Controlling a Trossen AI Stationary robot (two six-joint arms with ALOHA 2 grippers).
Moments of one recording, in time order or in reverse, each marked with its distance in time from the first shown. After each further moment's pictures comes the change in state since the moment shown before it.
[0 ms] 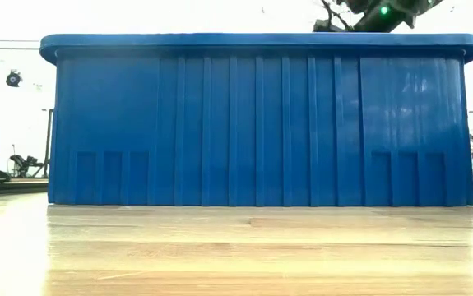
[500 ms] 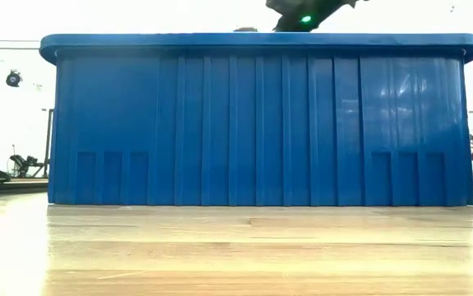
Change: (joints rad) left arm 0.000 -0.004 0.000 0.000 0.027 0.009; right arm -0.013 0.295 0.409 0.102 0.000 -0.069
